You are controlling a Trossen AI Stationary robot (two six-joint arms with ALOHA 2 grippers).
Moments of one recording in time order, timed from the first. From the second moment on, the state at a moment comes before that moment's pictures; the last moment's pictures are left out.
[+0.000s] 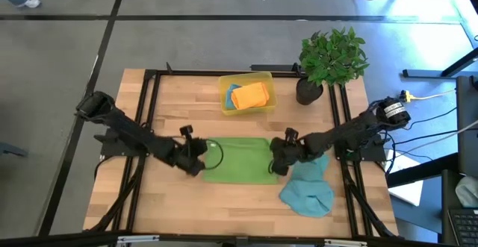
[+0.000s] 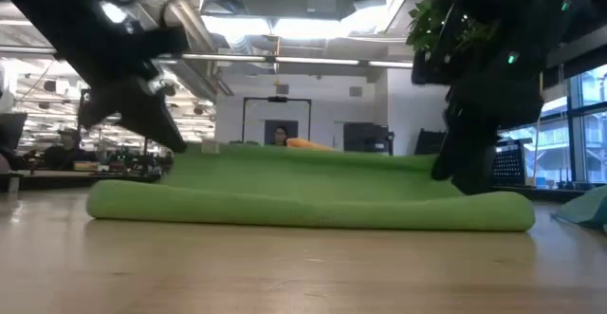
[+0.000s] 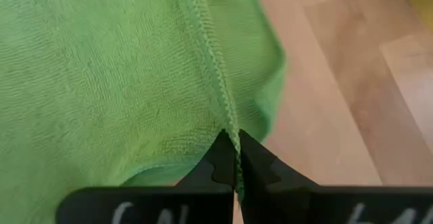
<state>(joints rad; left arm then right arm) -0.43 1.46 0.69 -0.46 -0.76 -0.56 0.31 1.56 0.79 -0.40 0.39 0.57</state>
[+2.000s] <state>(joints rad) -0.40 1.01 0.30 0.84 -0.49 0.18 0.31 0.95 0.48 0.30 0.27 -0.11</state>
